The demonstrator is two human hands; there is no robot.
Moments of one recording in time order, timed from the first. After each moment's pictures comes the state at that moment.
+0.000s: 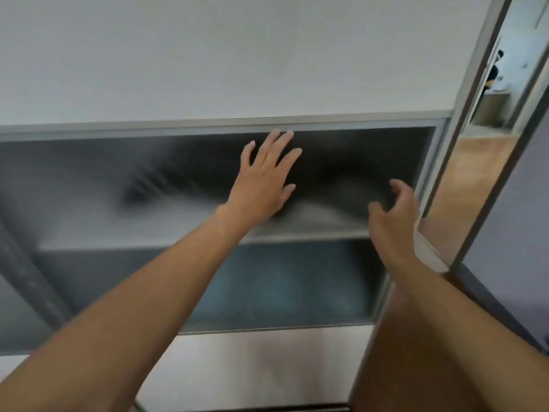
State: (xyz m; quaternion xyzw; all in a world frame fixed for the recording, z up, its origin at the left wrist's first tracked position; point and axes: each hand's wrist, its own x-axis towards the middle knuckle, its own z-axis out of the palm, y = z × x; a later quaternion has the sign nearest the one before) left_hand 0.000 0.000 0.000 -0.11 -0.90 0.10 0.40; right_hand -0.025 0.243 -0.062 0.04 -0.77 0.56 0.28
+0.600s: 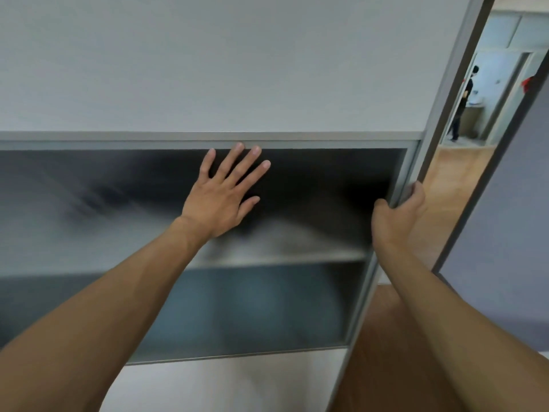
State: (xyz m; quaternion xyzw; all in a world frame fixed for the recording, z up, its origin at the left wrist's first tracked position) left_hand -0.084 -0.026 -0.026 -0.12 -0.85 0.23 0.46; right_hand -0.132 0.296 -0.045 -0.07 -0.70 0.63 0.32
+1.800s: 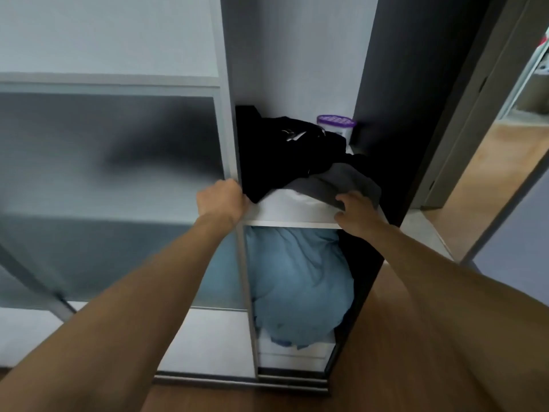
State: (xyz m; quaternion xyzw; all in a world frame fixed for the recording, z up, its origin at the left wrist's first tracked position) left_hand -0.057 0.013 -0.082 0.25 -0.95 -0.03 0.17; right_hand -0.185 0.277 -0.123 0.20 -0.96 0.18 -0.03
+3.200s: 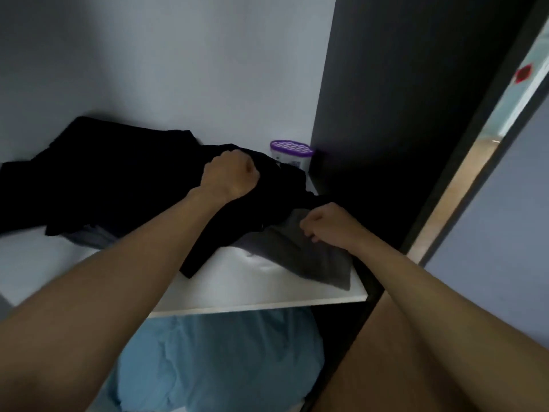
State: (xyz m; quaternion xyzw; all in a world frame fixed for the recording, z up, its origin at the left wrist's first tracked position) left_hand -0.282 0.038 -0.016 0.08 -0.96 -0.17 0.19; right_hand -0.293 0.269 -0.070 0.16 -0.91 0.37 -0.09
